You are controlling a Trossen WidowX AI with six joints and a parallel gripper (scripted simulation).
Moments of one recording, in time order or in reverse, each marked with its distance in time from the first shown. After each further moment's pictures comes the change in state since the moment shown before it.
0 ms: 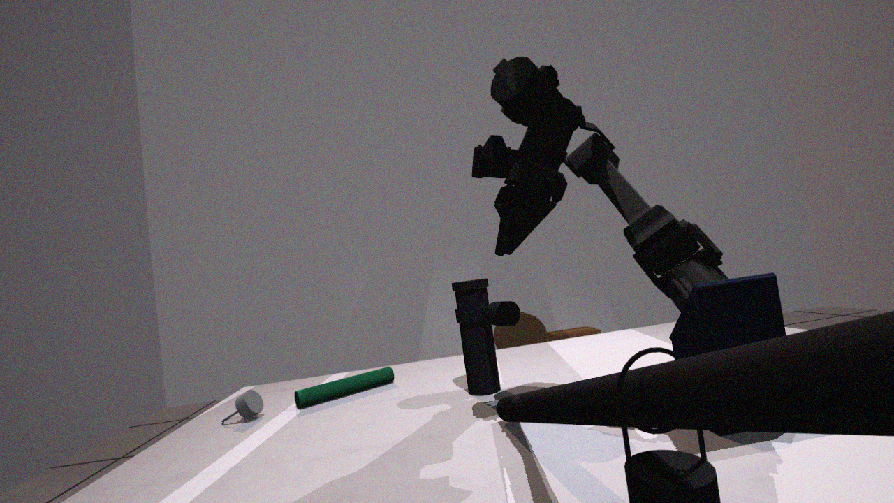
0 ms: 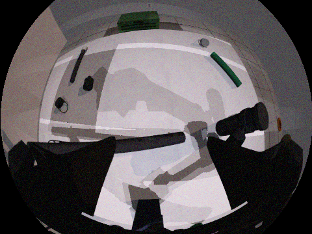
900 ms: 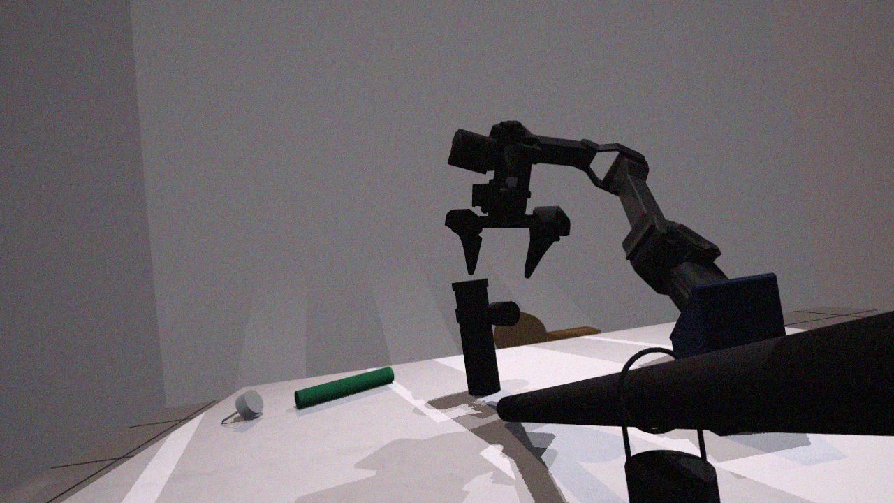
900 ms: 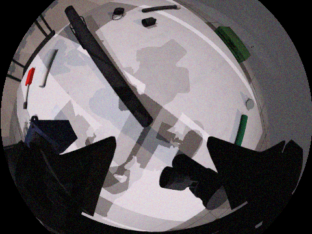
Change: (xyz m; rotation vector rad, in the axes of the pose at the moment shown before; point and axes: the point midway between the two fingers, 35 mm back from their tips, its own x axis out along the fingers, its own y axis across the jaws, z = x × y) arm 0.028 -0.096 -0.007 -1.001 0.086 0.284
